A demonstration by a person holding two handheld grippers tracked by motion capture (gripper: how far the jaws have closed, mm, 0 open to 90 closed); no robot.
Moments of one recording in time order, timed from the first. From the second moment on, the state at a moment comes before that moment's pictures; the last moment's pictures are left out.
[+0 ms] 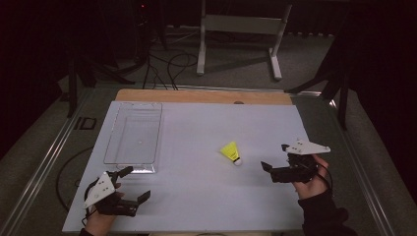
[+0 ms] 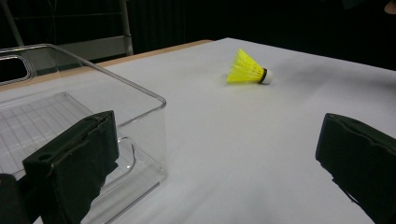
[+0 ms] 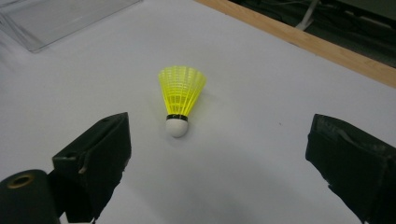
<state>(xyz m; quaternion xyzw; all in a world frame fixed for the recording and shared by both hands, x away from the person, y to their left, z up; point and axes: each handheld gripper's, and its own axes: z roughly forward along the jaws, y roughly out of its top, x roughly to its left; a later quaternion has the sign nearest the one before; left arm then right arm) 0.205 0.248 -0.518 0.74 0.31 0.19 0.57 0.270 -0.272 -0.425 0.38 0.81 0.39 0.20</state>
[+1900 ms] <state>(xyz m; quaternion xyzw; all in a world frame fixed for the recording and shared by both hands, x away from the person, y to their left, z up) 0.206 0.247 -0.518 0.74 0.30 0.19 0.57 0.343 -0.222 -0.462 0.41 0.88 0.21 0.04</state>
